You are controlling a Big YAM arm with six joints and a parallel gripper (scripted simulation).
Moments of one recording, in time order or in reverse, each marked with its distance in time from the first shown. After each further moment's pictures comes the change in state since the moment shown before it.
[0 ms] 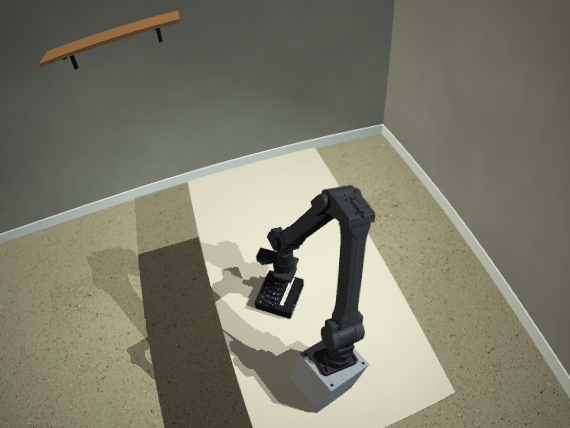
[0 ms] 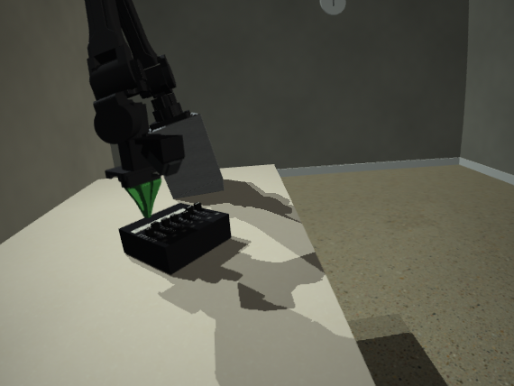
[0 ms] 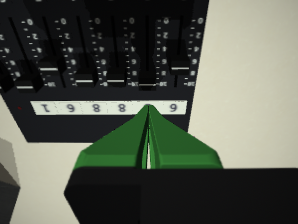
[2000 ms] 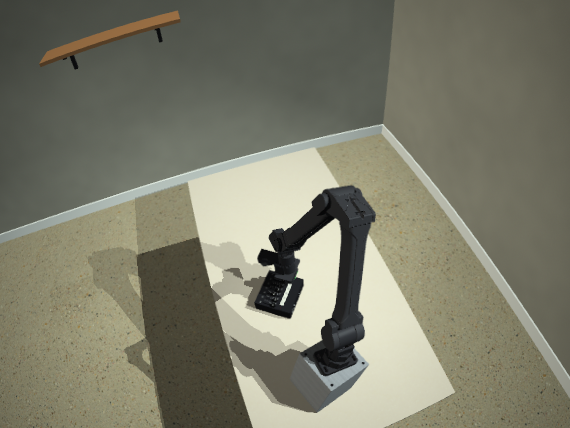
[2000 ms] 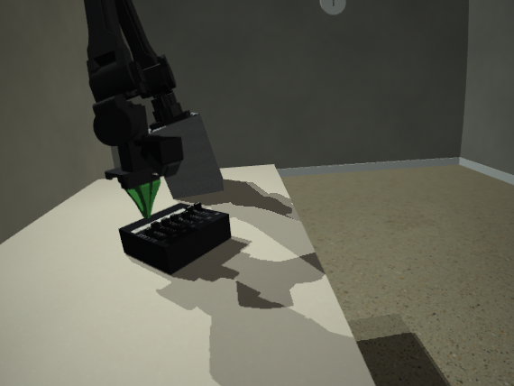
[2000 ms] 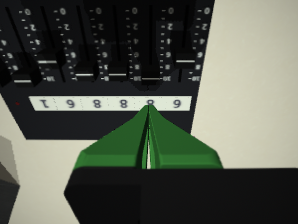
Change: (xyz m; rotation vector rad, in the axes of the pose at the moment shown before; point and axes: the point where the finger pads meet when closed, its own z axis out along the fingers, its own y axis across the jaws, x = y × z) arm 0.006 0.002 0.003 -0.005 0.005 -0.001
